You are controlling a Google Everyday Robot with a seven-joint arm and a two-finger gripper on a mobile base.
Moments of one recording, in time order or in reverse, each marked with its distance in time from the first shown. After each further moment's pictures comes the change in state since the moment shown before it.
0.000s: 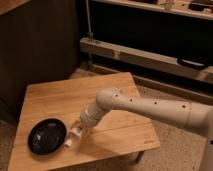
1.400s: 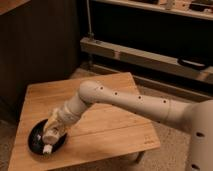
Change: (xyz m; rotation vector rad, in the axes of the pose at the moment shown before) arm -0.088 -0.079 0.020 0.072 -0.198 -0.406
